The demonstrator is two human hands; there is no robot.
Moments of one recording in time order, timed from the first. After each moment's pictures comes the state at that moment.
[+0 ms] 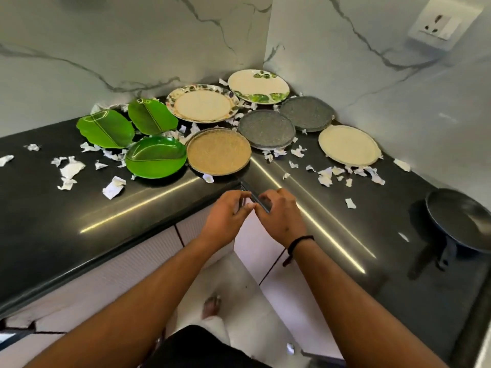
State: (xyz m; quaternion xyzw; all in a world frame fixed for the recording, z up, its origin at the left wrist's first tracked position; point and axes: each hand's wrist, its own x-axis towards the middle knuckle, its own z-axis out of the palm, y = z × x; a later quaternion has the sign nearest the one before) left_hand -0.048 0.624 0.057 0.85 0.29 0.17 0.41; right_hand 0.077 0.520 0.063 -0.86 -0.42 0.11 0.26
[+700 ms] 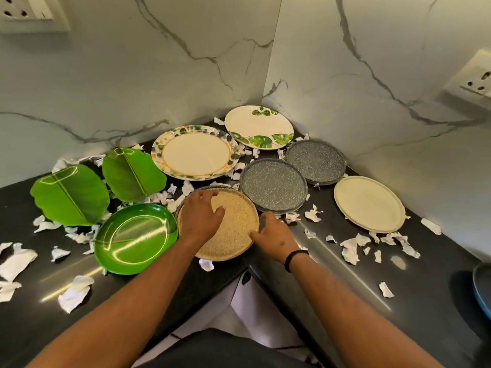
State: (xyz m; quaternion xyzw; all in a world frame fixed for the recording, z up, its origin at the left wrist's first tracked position) left_hand 0.083 0.872 0.021 0.86 0.41 0.17 0.26; right_hand 0.198 0.705 0.055 -0.87 -0.32 0.28 0.23
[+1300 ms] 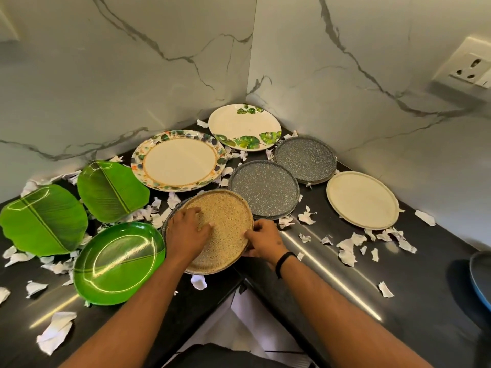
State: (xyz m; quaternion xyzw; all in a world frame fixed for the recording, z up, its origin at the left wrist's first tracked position) left_hand 0.083 0.886 -0.002 0.84 0.43 0.11 0.30; right_hand 0.207 0.730 0.036 -0.76 -0.08 0.41 0.50
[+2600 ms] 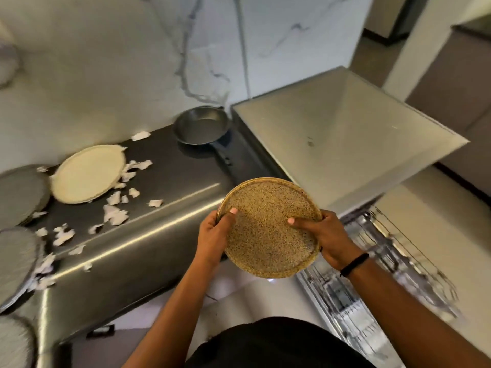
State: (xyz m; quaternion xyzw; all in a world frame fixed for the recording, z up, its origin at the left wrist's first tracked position) left_hand 0.093 0.416 0.052 0.69 0.00 -0.26 0.68; right_hand -0.029 0.214 0.062 -0.57 0.32 -0.07 0.76
